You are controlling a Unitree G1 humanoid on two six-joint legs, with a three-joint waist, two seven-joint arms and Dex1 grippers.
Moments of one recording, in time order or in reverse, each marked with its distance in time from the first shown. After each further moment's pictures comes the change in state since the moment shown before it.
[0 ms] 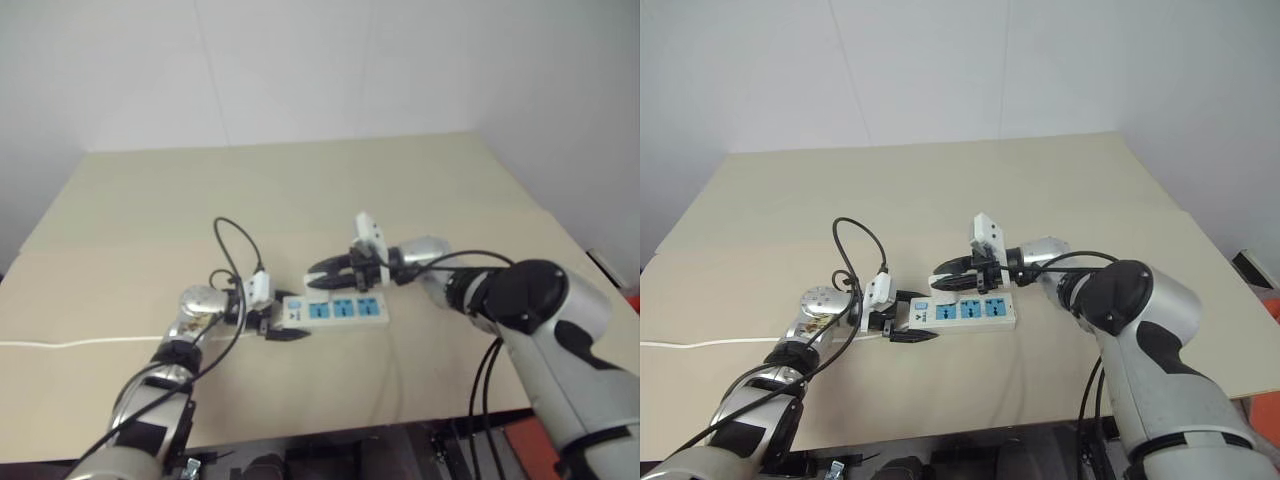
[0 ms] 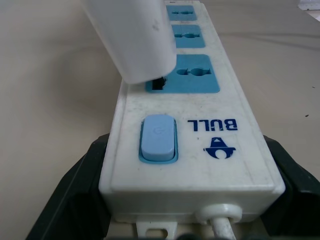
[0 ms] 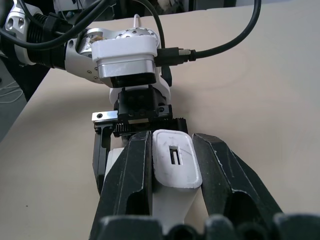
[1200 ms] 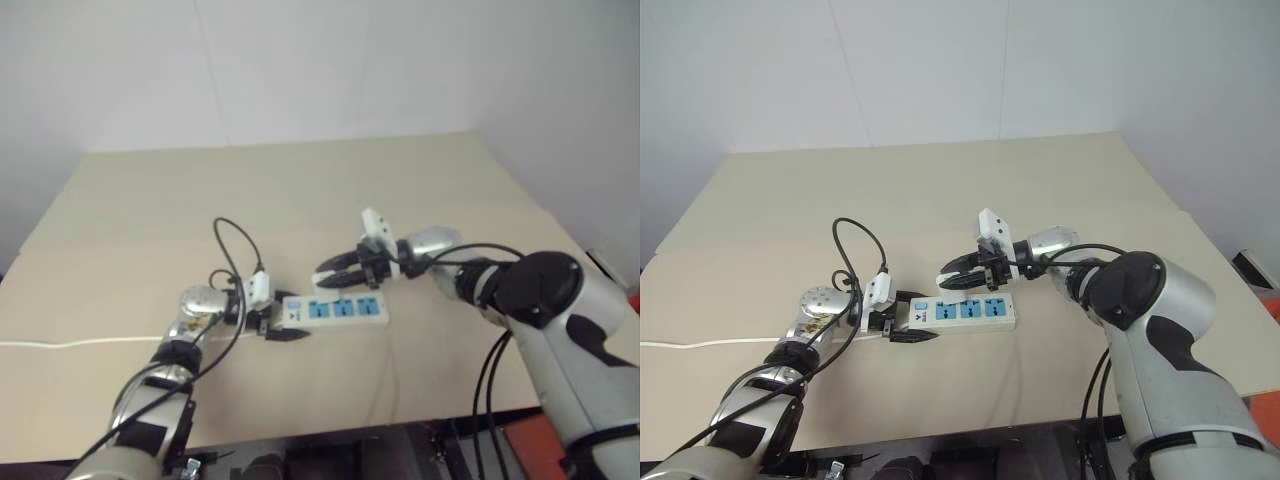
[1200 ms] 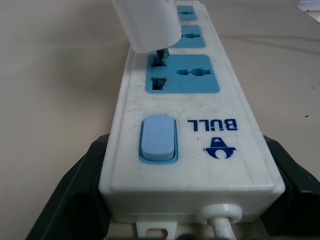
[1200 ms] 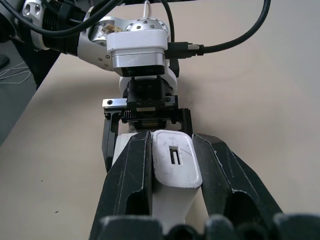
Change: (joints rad) left arm 0.000 0.000 0.001 0.002 -0.001 0.005 -0.001; right arm -0.045 -0.038 0.016 0.000 -0.038 0.029 0.043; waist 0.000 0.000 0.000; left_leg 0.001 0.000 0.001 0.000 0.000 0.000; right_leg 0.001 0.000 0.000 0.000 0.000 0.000
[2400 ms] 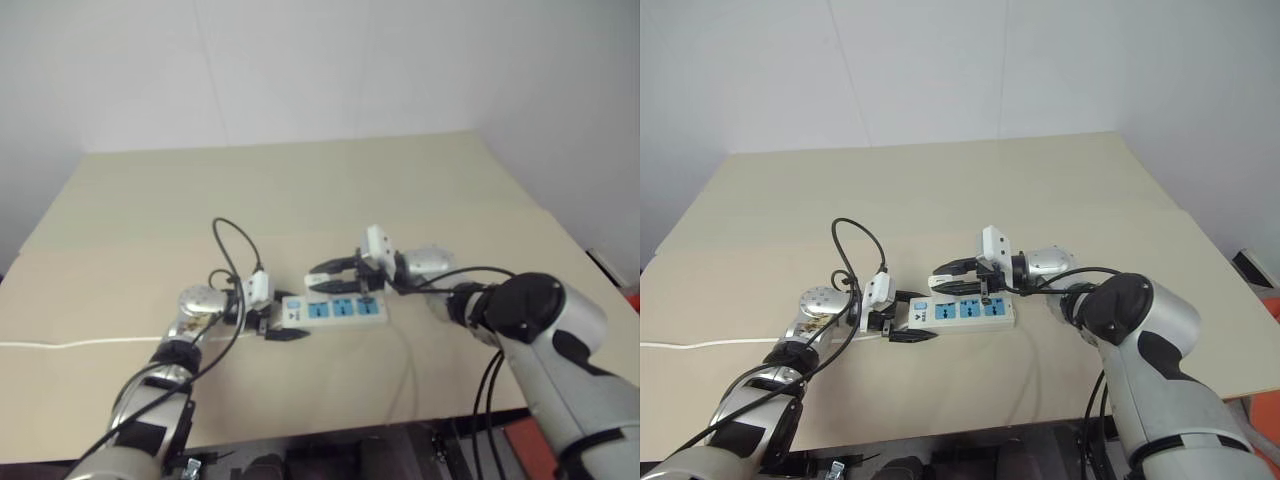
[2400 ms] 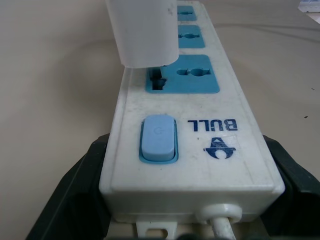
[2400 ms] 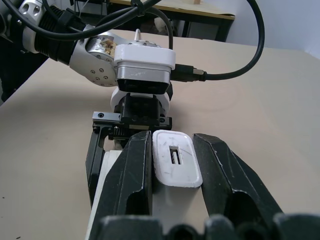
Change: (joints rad) left arm 0.001 0.003 0.001 0.000 -0.004 0.011 -0.002; right arm 0.115 0.034 -0.036 0.000 -0.003 -0.290 -0.076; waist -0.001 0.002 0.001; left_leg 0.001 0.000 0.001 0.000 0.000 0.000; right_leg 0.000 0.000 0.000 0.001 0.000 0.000
